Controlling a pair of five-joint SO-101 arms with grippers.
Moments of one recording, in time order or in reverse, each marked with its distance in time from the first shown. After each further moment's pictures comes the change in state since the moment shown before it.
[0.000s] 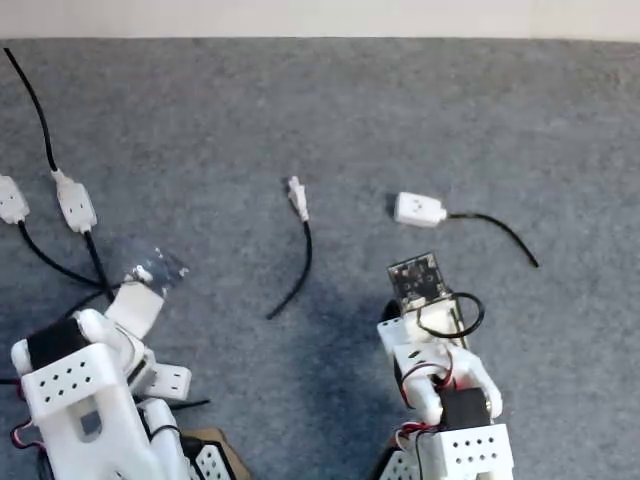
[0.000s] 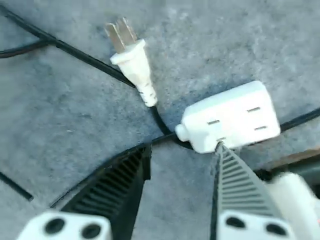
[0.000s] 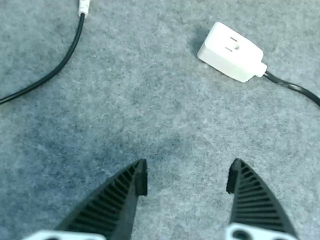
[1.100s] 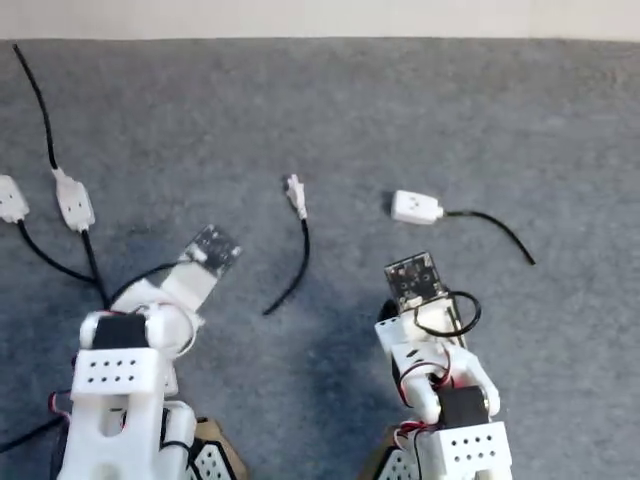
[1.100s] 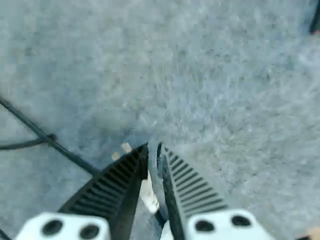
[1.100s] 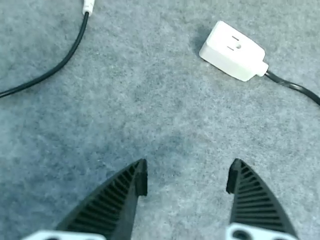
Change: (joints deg) left arm 26.8 0.0 4.1 -19.8 15.9; right arm 0.0 0.0 0.2 0.0 0.2
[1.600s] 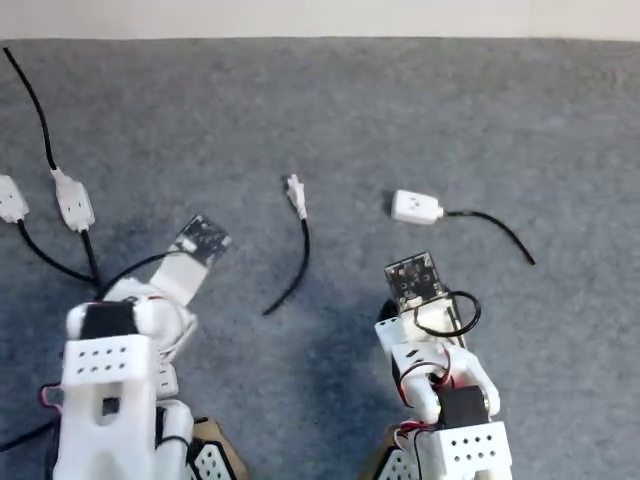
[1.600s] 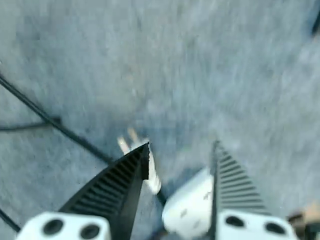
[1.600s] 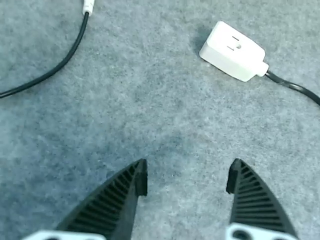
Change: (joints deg) left arm -8.3 4.5 -4.0 7.6 -3.4; right arm 0.0 0.0 0.0 0.0 0.0
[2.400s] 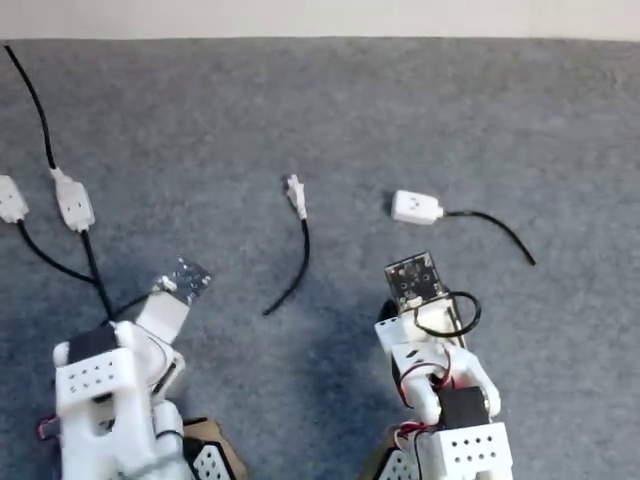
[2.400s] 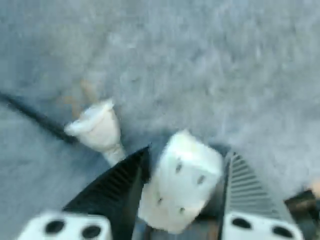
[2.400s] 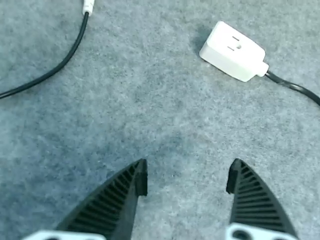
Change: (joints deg) left arm -11.7 1.9 14.6 -4.1 -19.3; right arm 0.0 0.0 0.0 0.0 0.0
